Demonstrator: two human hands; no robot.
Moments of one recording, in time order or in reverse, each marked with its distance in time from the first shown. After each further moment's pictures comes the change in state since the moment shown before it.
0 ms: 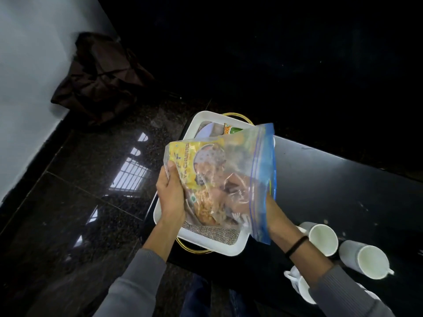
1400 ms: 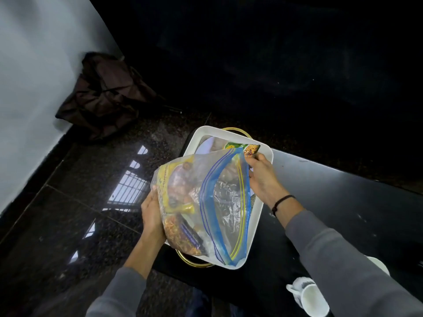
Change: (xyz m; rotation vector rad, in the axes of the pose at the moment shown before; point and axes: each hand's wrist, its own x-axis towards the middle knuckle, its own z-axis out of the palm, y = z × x) left_hand 0.025 -0.006 -0.053 -0.024 0.076 -0.143; right_hand 0.085 0.008 -0.078 0.234 0.748 -0.137
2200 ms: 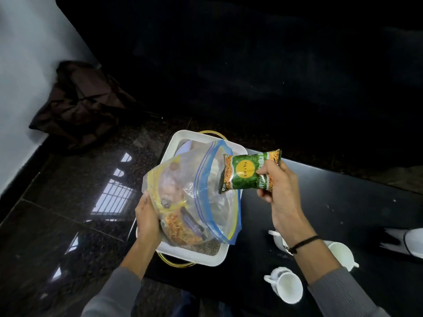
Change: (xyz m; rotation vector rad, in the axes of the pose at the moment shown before) left_hand -0.017 -0.014 0.026 0.101 -0.007 -0.027; right_hand -0.119 -0.052 -0.051 -0.092 0.161 -0.239
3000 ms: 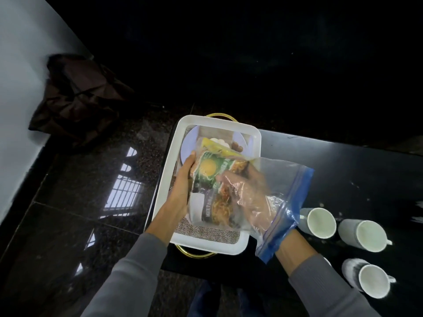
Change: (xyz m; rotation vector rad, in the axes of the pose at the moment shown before) left_hand 0.008 0.030 0.055 0.079 -0.586 -0.122; right_hand 0.000 0.068 0.059 -0.135 -0.287 0.087
